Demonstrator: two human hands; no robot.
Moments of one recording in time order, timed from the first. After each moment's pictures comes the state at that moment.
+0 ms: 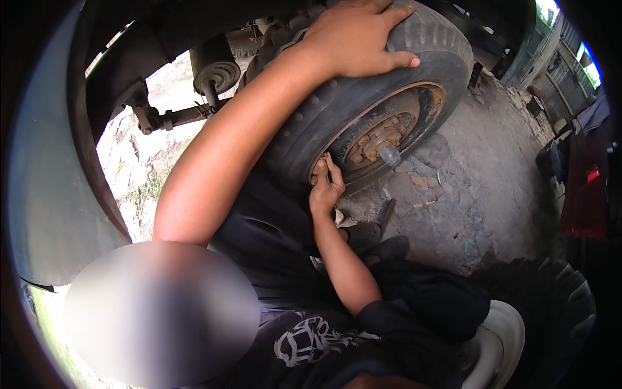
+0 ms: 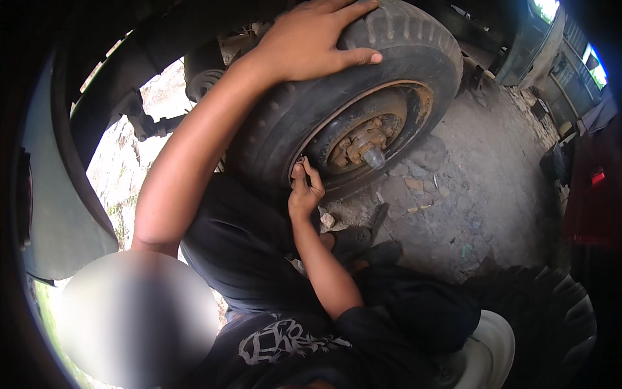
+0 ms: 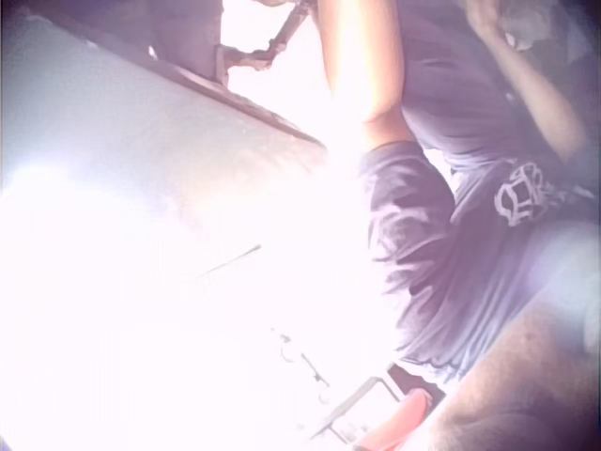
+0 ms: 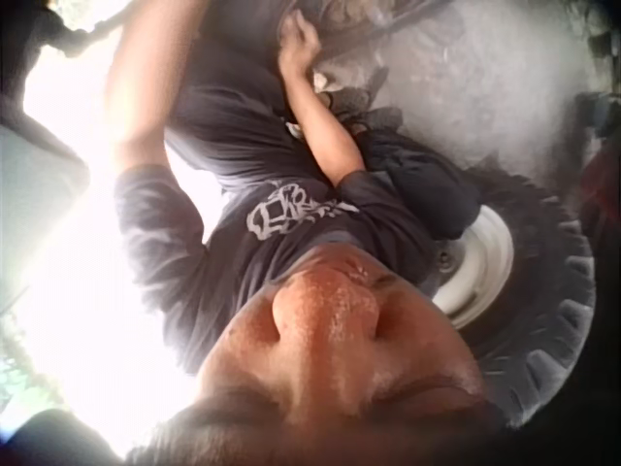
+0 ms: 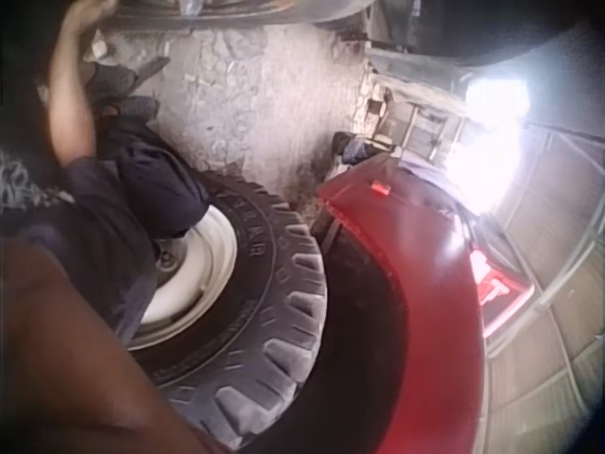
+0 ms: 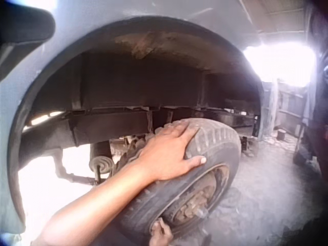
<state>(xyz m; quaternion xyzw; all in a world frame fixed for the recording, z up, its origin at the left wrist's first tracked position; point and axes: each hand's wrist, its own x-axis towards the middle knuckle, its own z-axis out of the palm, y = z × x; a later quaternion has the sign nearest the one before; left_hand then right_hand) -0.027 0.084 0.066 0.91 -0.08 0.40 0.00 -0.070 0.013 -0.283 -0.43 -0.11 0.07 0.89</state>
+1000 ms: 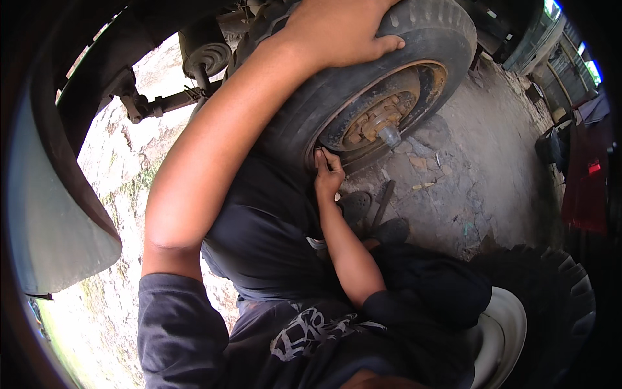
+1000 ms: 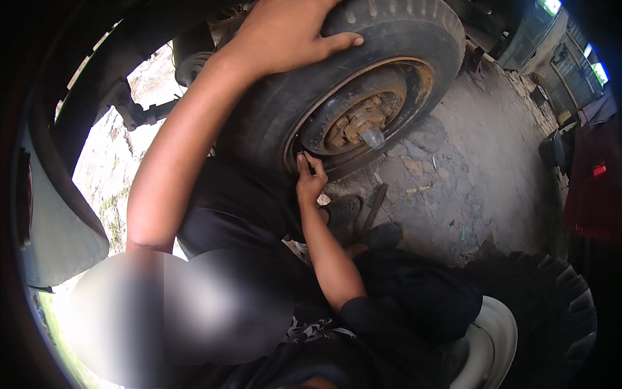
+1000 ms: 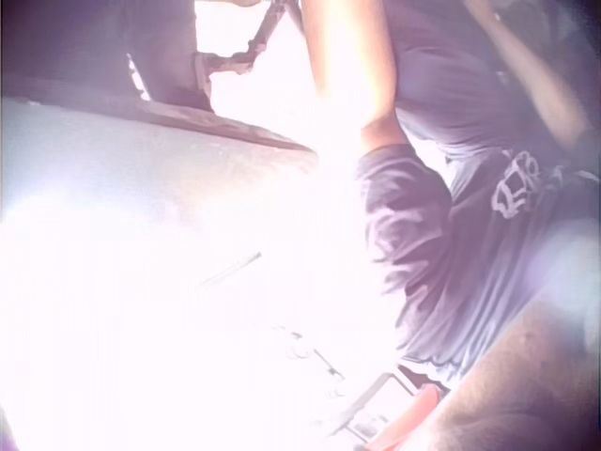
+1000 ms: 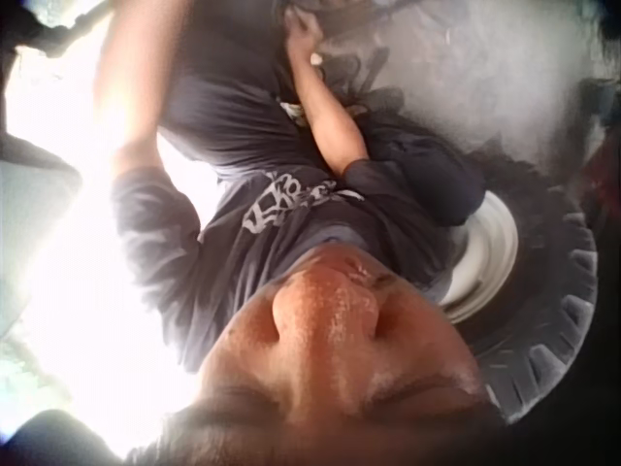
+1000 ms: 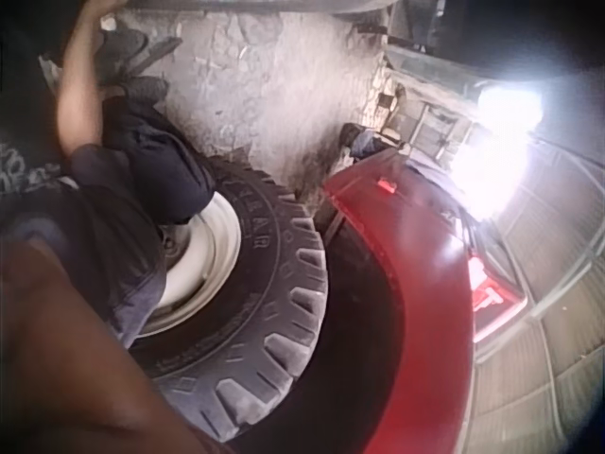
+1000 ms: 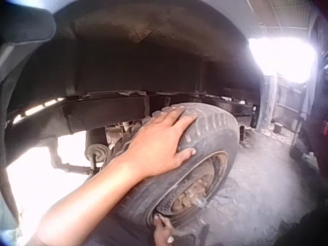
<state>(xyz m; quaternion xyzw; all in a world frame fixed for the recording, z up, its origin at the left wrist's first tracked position) -0.053 0.089 0.057 0.90 -0.07 0.42 -0.04 -0.044 0.018 -0.355 -0.49 -0.11 0.09 0.86</state>
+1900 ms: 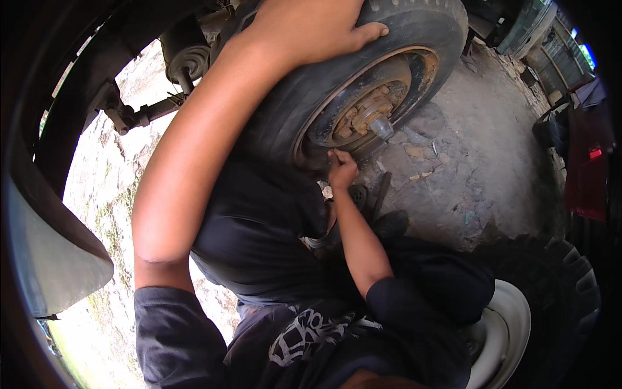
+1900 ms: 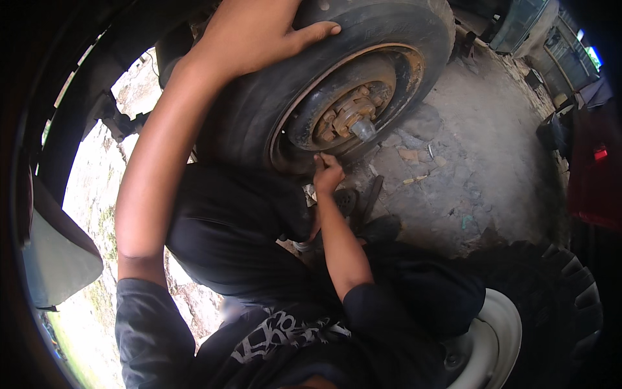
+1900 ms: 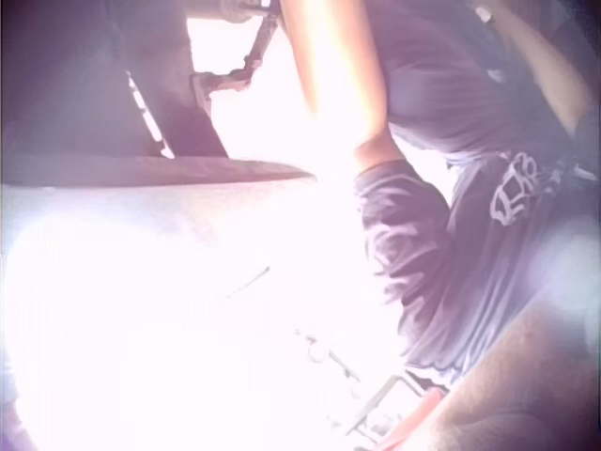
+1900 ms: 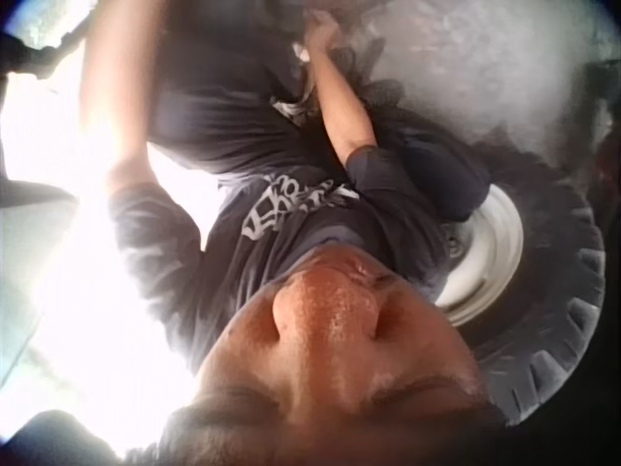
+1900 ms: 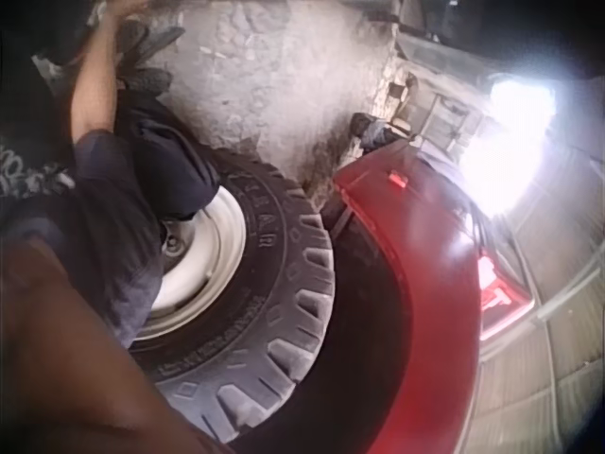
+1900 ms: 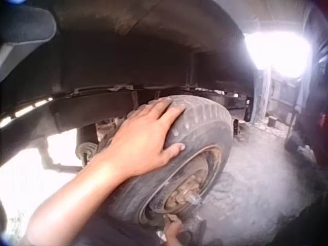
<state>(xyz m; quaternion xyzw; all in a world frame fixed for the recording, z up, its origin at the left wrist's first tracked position) -0.054 0.082 0.058 0.90 -0.06 0.42 -0.09 0.025 -0.021 -0.406 -0.79 -0.12 -0.11 0.59</state>
